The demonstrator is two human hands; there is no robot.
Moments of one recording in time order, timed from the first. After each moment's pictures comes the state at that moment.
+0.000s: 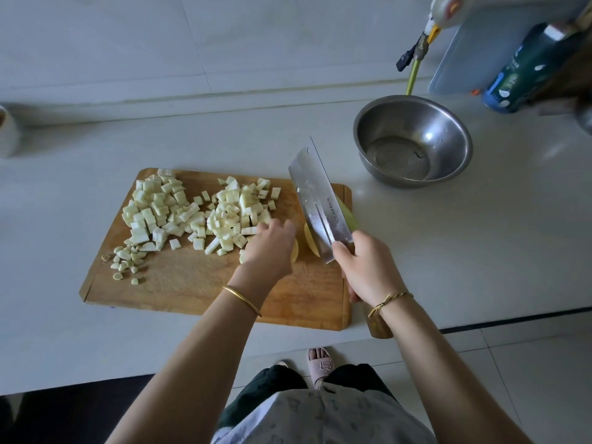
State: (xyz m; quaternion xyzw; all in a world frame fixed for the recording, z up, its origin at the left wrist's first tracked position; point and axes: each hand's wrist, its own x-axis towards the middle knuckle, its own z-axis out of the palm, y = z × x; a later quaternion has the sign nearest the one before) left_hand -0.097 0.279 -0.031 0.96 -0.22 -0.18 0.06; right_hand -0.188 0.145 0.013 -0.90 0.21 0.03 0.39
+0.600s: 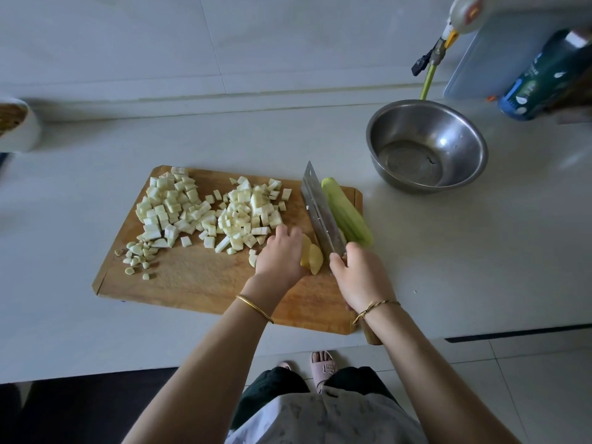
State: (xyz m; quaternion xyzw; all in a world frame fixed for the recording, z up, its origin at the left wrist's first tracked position) left_hand -0.108 0.282 -0.047 0.96 -0.18 -0.18 0.13; right_hand -0.182 0.161 -0.013 -0.91 0.22 0.08 0.34
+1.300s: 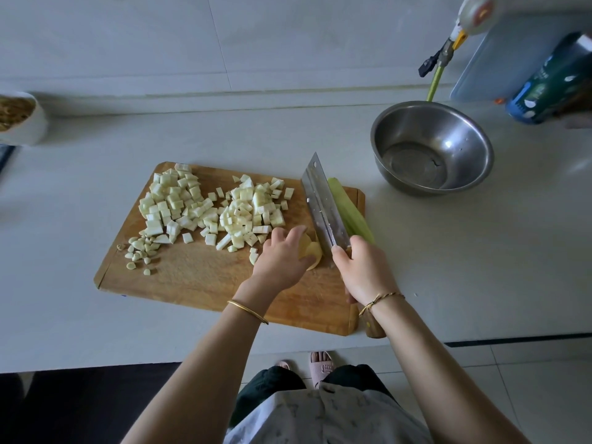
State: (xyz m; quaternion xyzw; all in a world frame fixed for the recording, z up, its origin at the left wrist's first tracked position) left_hand -0.110 0.286 -0.046 0.93 -0.12 -0.25 0.23; right_hand -0.173 0.152 -0.010 -0.91 0.20 0.06 0.36
